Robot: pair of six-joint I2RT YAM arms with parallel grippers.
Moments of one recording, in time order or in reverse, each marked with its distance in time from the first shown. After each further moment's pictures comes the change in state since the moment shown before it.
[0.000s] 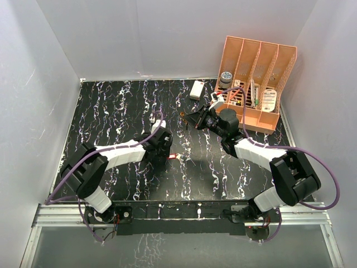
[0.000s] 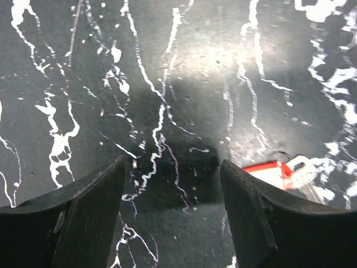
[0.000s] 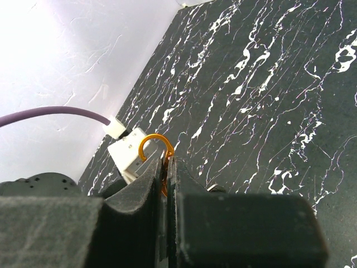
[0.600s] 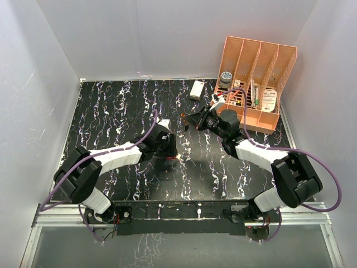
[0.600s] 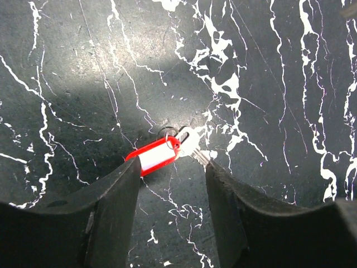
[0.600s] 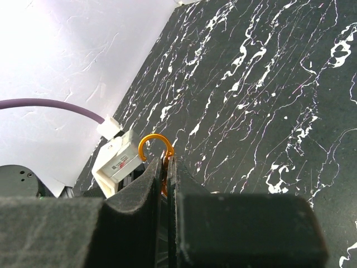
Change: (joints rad) left arm 0.001 -0.095 -0.040 0.137 0.351 -0.065; right arm 0.000 -0.019 -0.010 -0.019 0.007 -0.003
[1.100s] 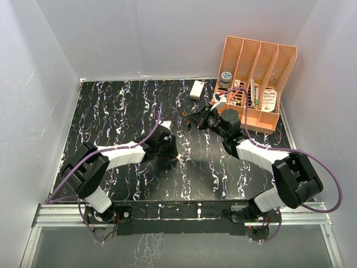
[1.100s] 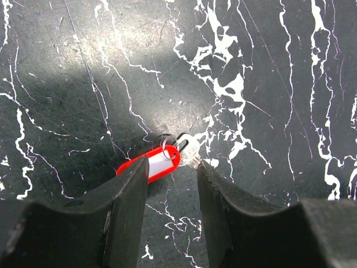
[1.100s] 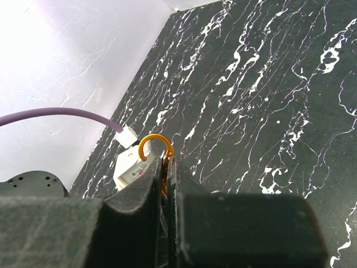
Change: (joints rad) left arm 0.000 0.080 0.000 0.056 0.034 -0.031; right arm -0.008 -0.010 -0.005 -0.001 0.012 -0.010
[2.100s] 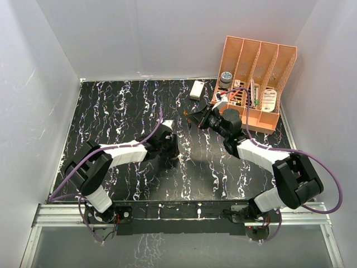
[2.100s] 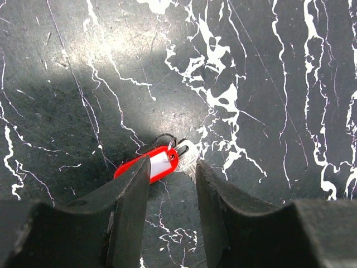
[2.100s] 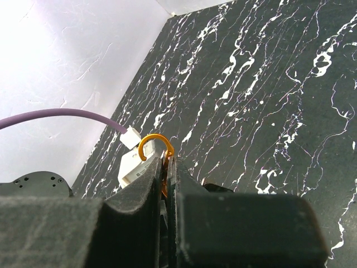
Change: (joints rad) left arm 0.000 0.040 0.021 0.026 0.010 0.003; right arm -0.014 -0.005 -0.002 0.000 0.003 -0.002
